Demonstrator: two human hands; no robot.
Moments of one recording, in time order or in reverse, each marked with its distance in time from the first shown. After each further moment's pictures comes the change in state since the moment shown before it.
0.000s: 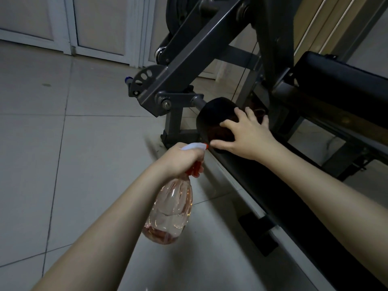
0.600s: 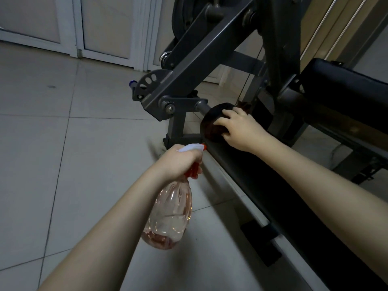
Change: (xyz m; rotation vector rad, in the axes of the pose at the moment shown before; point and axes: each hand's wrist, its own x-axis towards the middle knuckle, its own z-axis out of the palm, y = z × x) left_hand 0.007 0.000 -0.009 -0.084 0.071 -0.025; right_hand 0.048 -0.003 0.005 -0.026 0.045 -0.141
